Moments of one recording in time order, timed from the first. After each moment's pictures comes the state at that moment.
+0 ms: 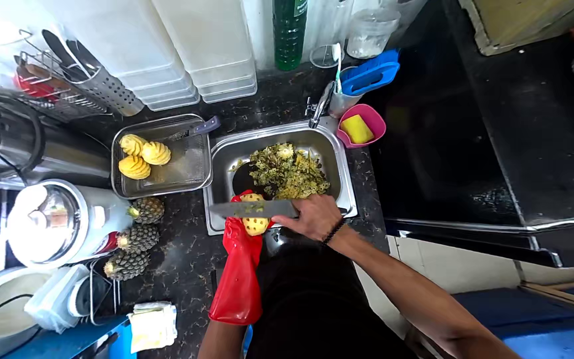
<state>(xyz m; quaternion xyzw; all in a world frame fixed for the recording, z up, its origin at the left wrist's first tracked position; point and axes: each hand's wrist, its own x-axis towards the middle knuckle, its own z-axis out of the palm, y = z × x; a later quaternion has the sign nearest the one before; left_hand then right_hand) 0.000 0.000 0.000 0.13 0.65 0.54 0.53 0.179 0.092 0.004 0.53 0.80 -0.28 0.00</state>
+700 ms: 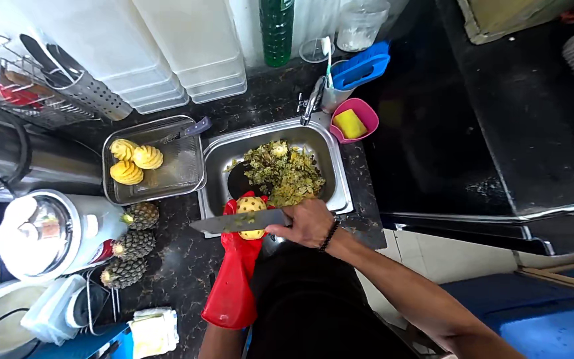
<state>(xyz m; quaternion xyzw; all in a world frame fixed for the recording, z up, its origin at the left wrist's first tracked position) -0.028 -0.001 -0.106 0.11 0.31 0.67 0.67 0.178 0.083 0.014 0.49 0.80 -0.35 -0.01</state>
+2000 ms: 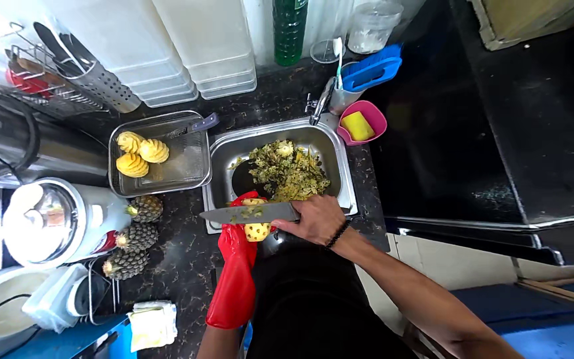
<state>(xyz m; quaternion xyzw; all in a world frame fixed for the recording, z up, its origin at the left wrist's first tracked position) -0.004 0.013 0.017 0.18 0.78 0.43 0.42 0.177 0.085 0.021 0.53 0.81 -0.27 0.01</state>
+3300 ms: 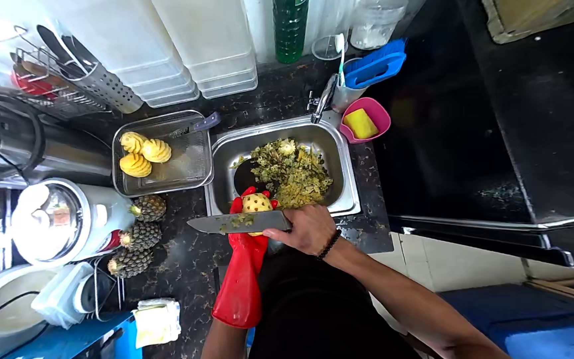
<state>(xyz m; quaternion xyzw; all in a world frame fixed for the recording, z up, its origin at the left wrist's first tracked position) 0.015 0.021 0.035 0.03 0.50 0.63 0.59 0.158 0.064 0.019 0.51 0.81 -0.29 -0.01</state>
